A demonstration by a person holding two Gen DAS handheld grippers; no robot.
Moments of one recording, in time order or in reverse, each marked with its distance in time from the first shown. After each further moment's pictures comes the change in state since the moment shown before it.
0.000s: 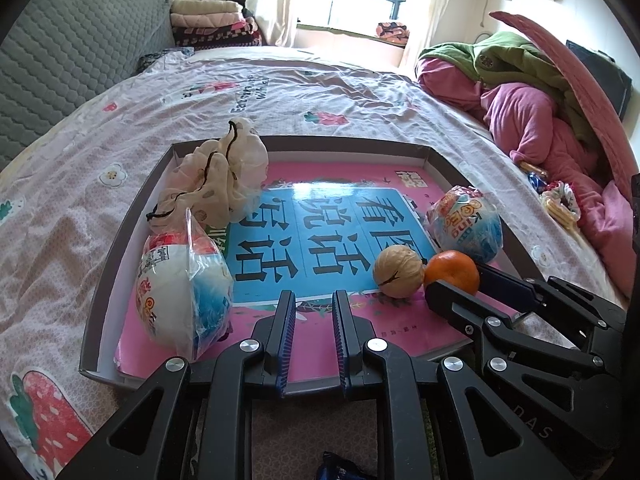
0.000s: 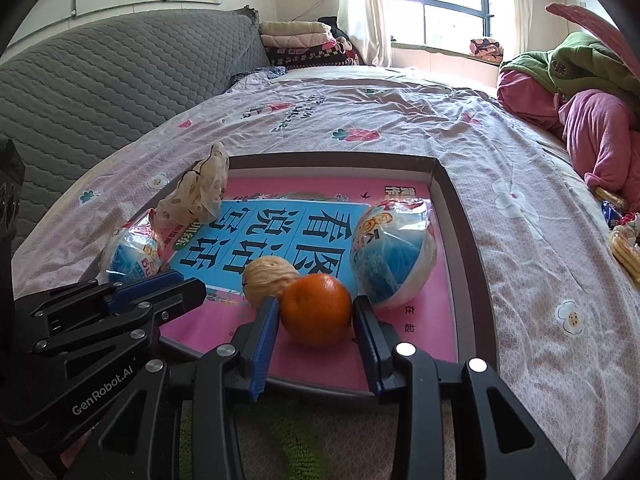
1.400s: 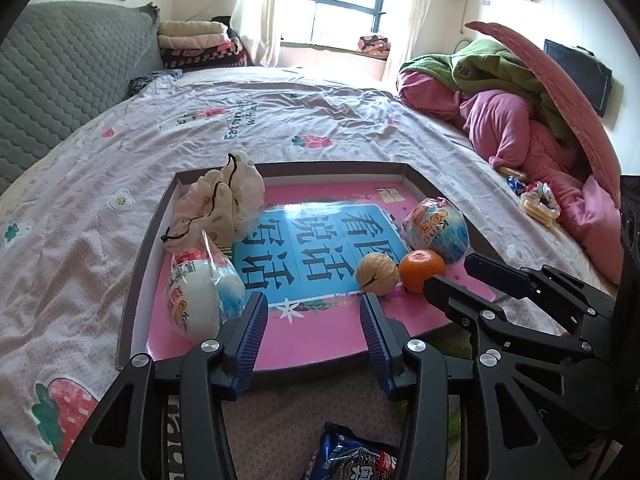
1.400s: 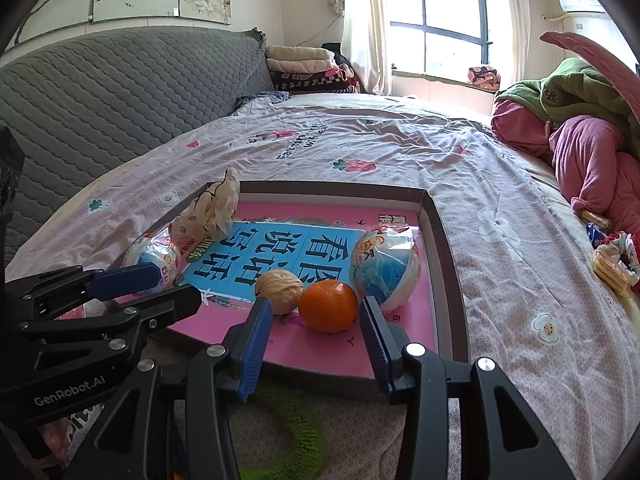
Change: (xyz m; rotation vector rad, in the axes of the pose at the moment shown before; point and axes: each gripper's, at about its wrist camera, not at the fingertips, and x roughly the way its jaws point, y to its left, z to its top) left arm -0.038 0.002 -0.002 0.055 -0.067 -0.028; right arm -0.028 0.006 -0.004 -0.035 -0.099 -0.022
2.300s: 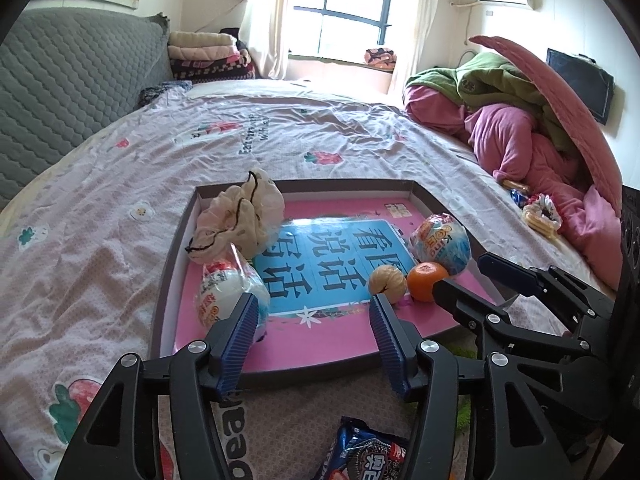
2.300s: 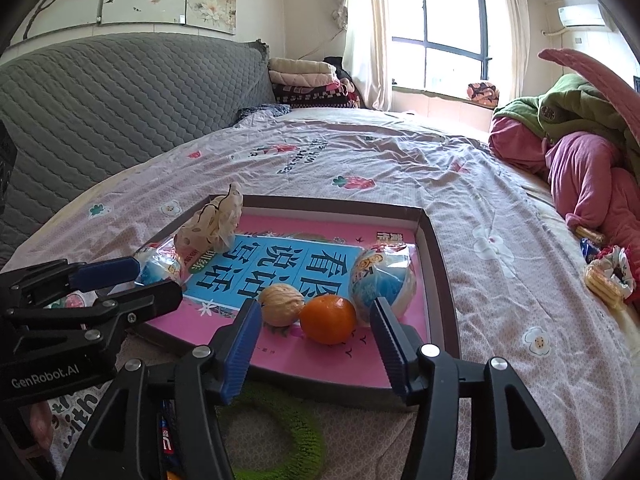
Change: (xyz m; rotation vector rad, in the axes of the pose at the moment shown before) left arm -0.022 0.009 0.001 -0.009 -0.052 0.025; right arm -0.011 0.006 0.002 -0.033 -0.063 -0.018
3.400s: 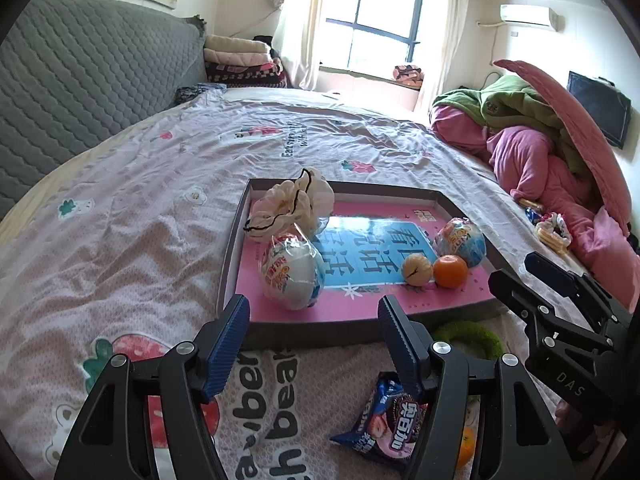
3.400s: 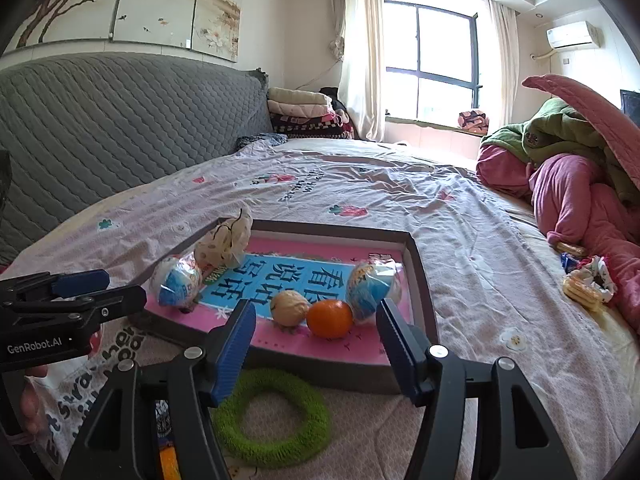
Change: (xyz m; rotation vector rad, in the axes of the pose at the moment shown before) left arm -0.042 0.025 -0.028 -0.081 -0.046 0.070; right arm -0.042 0.009 -0.016 -0.009 -0.114 -0.033
